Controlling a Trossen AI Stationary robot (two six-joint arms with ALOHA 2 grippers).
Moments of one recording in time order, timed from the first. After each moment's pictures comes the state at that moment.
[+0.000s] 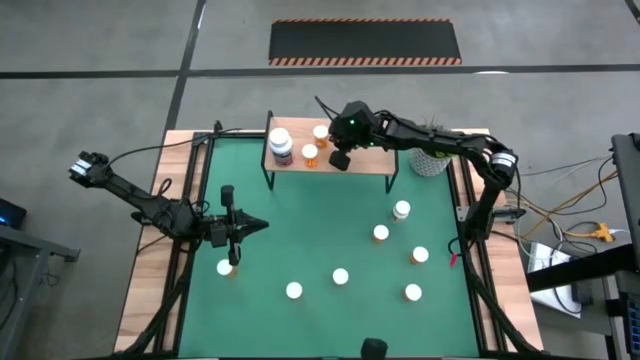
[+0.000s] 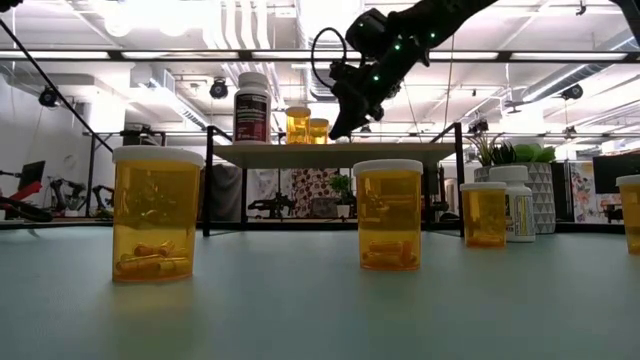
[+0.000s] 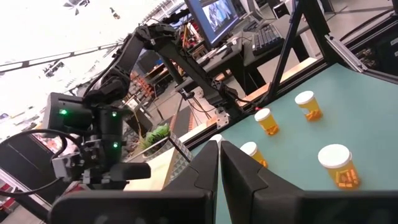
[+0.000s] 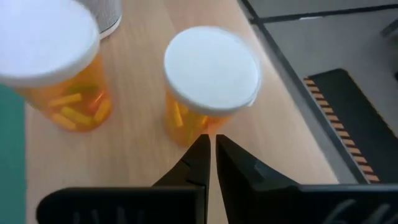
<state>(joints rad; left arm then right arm) -0.49 0.72 0.48 0.26 -0.56 0.58 -0.47 1.79 1.46 -0.36 0.03 -0.24</state>
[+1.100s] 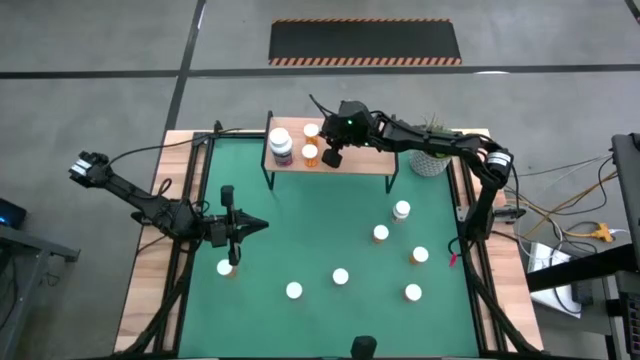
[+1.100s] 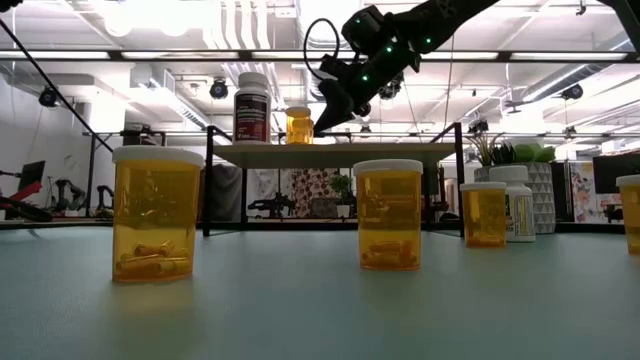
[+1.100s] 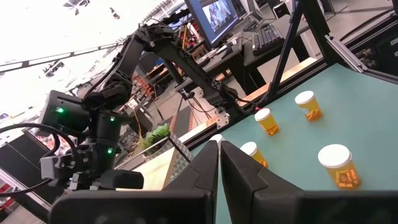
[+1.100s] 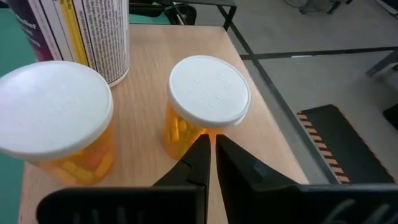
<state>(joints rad) -0.49 0.72 0.48 0.26 -0.56 0.58 -0.46 1.82 1.46 -0.19 0.02 -0.29</state>
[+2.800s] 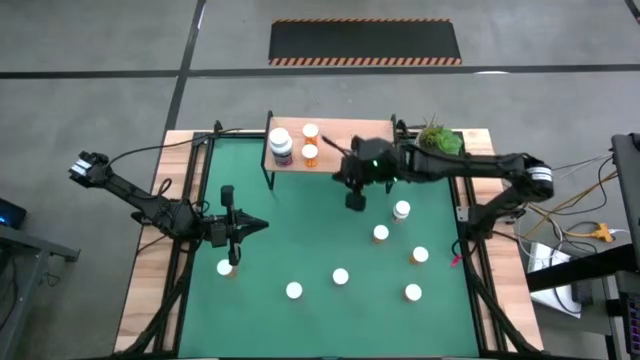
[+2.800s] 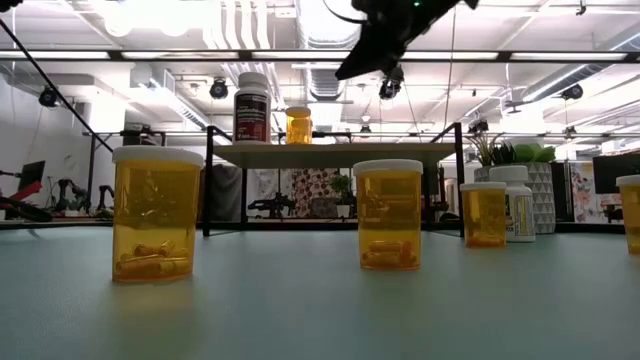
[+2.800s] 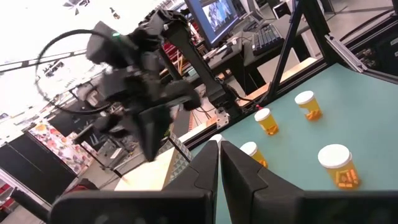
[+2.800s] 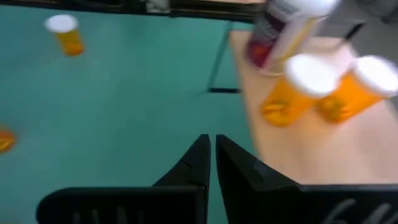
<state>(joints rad) -0.49 0.72 0.48 0.26 -0.56 0.58 -0.16 1.50 1.25 -0.36 0.00 -0.15</state>
